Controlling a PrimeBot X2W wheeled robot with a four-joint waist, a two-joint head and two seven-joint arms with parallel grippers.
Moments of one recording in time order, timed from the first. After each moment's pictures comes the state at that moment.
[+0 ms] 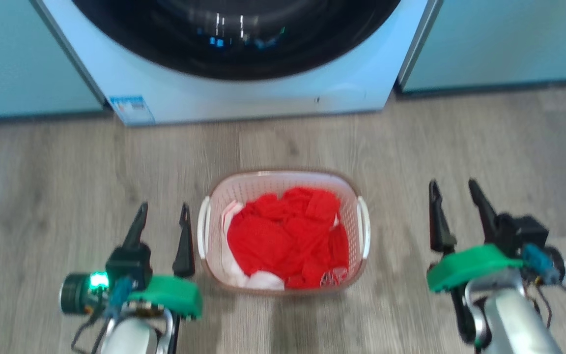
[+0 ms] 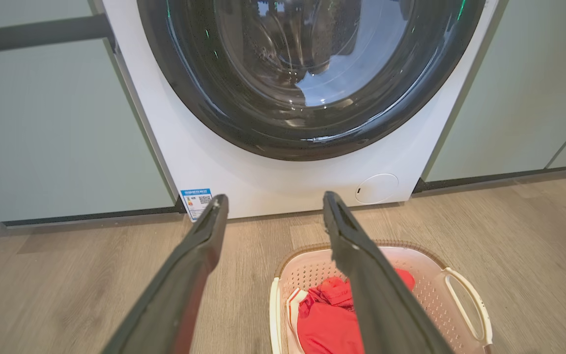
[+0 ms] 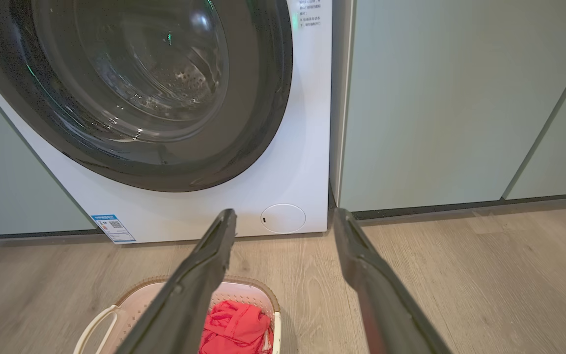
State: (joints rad) left arm -0.02 0.05 -0.22 0.17 -0.09 0.11 -0.25; right arm -0.10 -0.04 0.10 0.20 0.22 0.13 -0.25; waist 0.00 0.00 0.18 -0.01
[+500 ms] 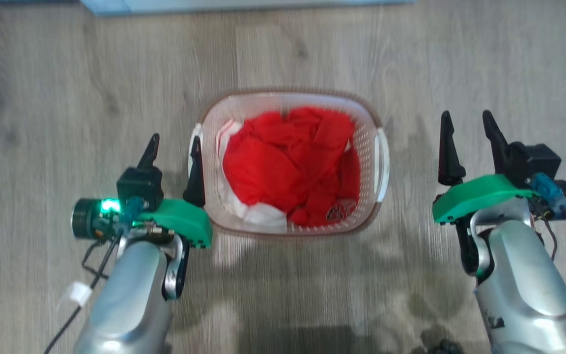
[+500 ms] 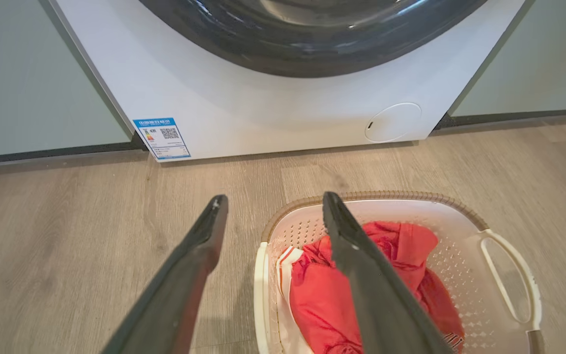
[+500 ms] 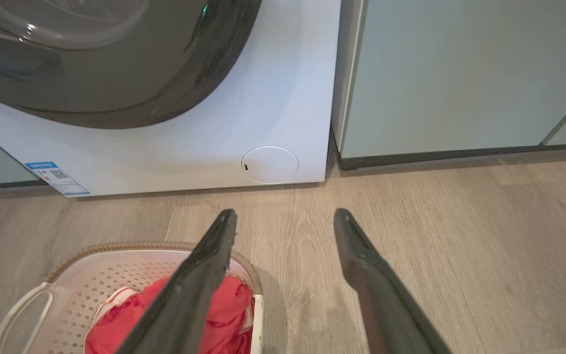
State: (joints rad) left arm -0.34 0.04 -0.28 0.40 -0.15 0.11 -0.25; right arm -0.37 -0.04 0.06 0.35 0.21 0.13 -0.25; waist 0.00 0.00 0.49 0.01
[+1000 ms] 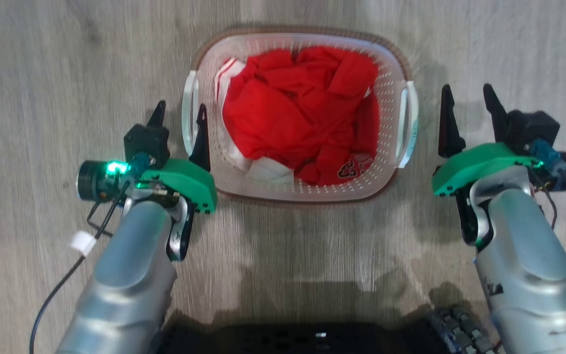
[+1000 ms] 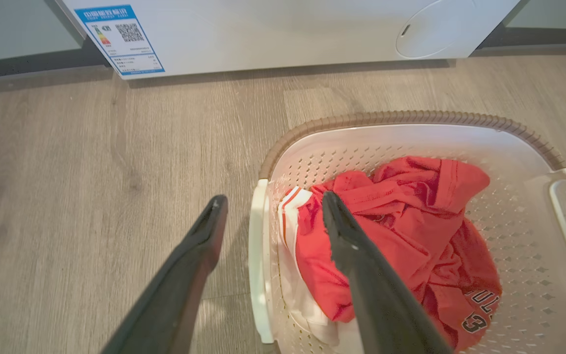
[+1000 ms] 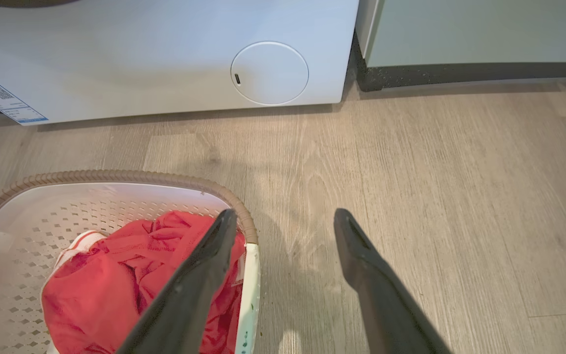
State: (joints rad) left arm -0.55 0.03 -0.35 0.60 -0.22 0.10 -0.25; right arm -0.51 -0.05 0.07 0.49 0.21 0.13 -0.25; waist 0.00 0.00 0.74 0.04
